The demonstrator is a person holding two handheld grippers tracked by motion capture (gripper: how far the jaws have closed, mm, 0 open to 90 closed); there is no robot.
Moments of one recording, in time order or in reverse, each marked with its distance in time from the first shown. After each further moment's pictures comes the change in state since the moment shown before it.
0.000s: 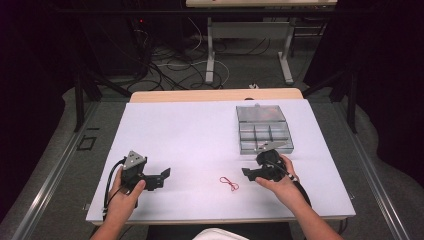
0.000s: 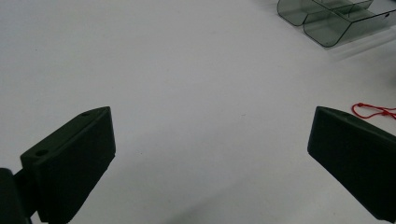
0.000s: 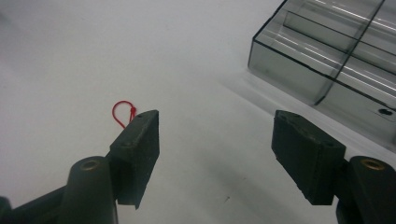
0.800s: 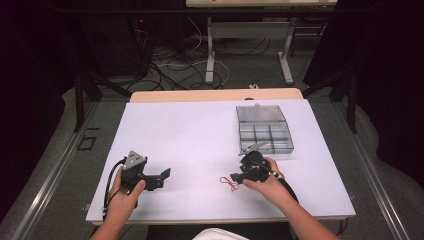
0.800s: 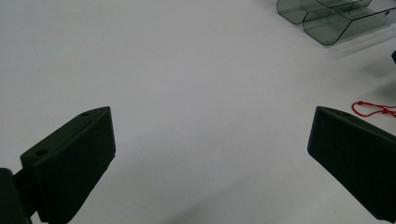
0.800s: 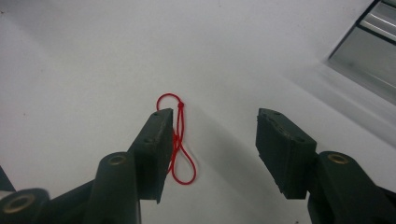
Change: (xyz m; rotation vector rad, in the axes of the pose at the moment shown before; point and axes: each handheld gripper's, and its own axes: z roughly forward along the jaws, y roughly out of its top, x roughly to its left) left arm 0.000 0.000 0.000 0.005 -0.004 -0.003; right arm 0.024 0.011 0.027 0.147 0.122 -0.008
